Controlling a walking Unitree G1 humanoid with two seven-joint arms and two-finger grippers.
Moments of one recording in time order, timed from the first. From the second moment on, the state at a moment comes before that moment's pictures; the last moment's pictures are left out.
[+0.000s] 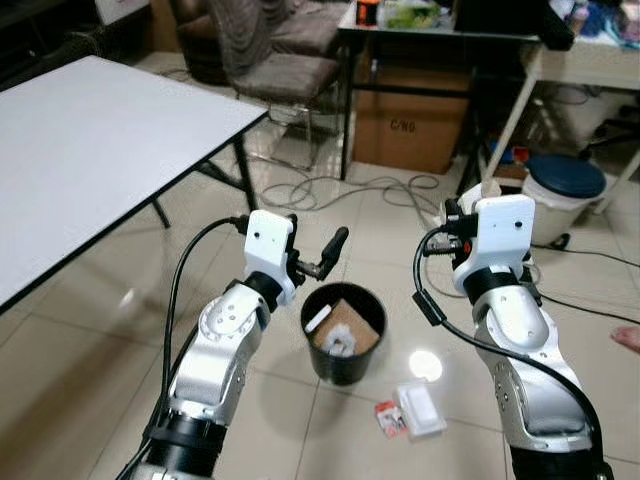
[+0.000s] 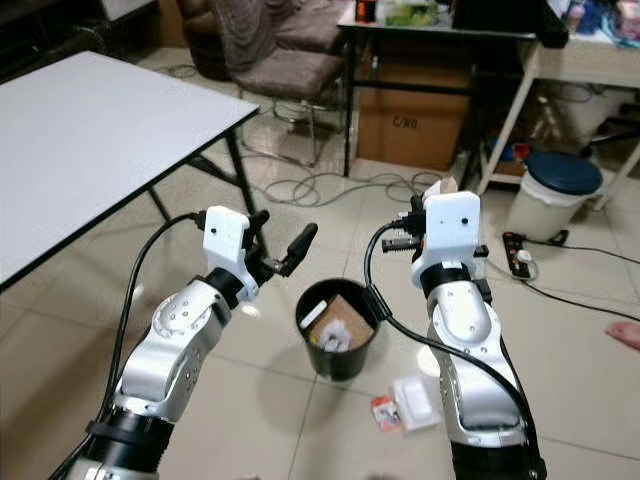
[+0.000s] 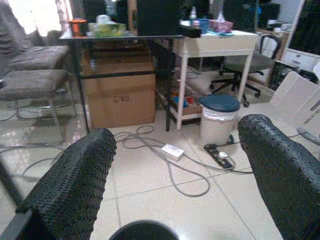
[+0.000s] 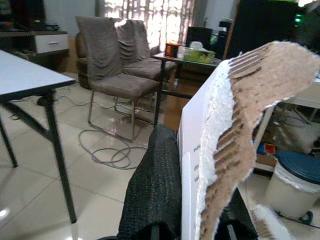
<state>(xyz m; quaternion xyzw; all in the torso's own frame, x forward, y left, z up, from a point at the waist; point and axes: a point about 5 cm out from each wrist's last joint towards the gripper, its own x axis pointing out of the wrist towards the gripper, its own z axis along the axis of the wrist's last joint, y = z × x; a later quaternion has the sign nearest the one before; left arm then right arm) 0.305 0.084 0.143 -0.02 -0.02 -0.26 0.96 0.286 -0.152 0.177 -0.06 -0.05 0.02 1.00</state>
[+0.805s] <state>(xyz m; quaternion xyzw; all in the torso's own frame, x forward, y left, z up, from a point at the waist) 0.301 0.065 0.144 -0.02 -0.02 -0.30 0.95 0.285 -0.165 0.175 -0.06 -0.04 0.00 1.00</state>
